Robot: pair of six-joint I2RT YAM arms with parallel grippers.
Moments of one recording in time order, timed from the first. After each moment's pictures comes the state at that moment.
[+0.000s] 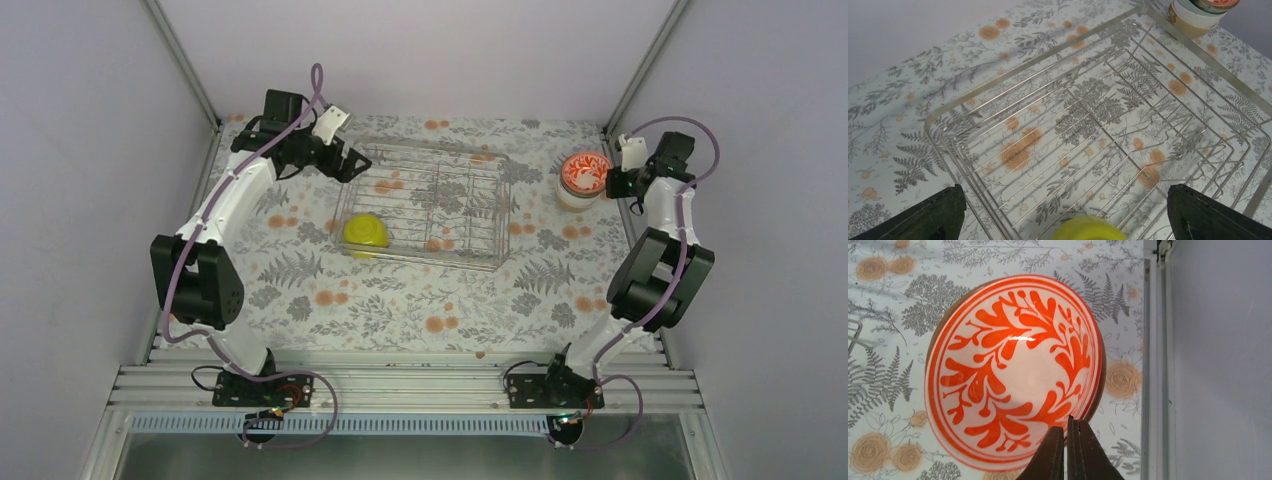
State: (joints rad) left arm -0.18 1.70 1.59 -0.66 0.59 0.28; right arm -0.45 1.76 1.44 -0.58 -0.35 -0.48
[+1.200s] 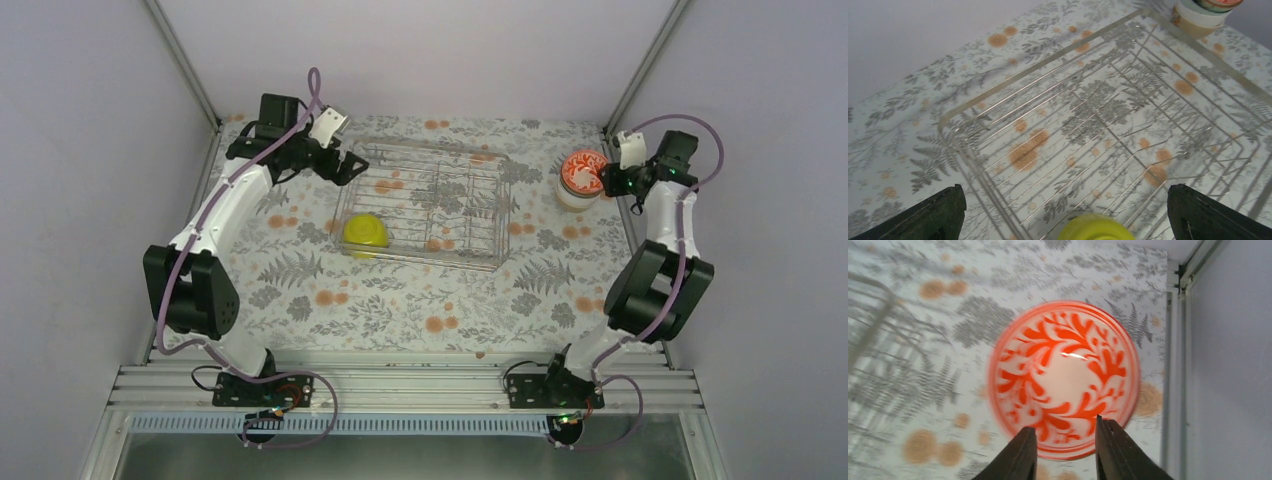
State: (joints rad) left arm -0.18 1.65 1.52 -0.62 0.58 0.29; right arm -0.45 1.73 1.43 -0.55 -0.46 -0.48
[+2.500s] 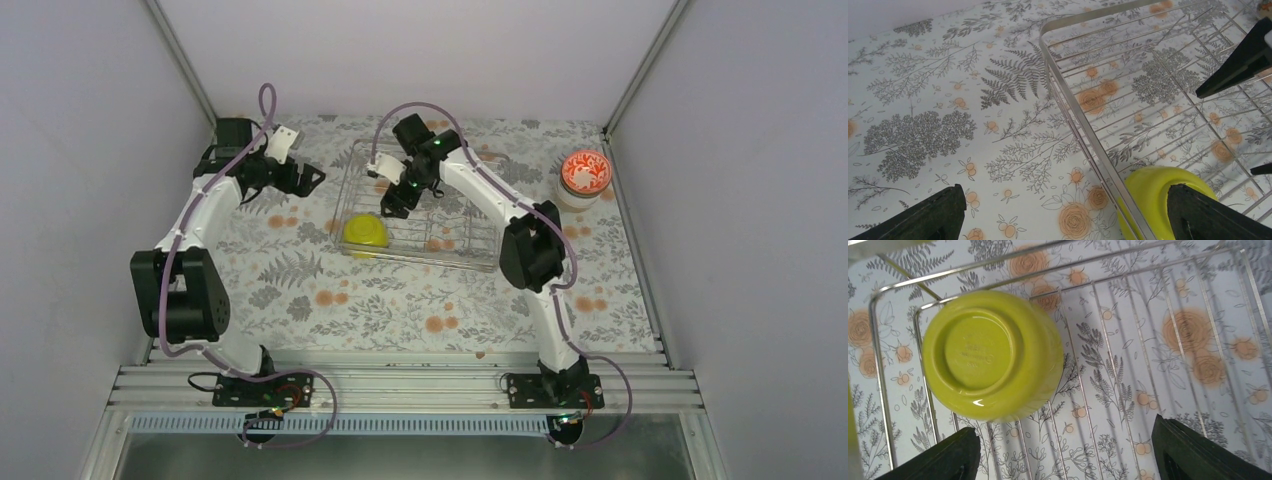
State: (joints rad) left arm 0.06 1.59 1.30 -0.53 0.58 0.32; right arm 0.63 2.24 2.13 -1.03 -0.33 -0.53
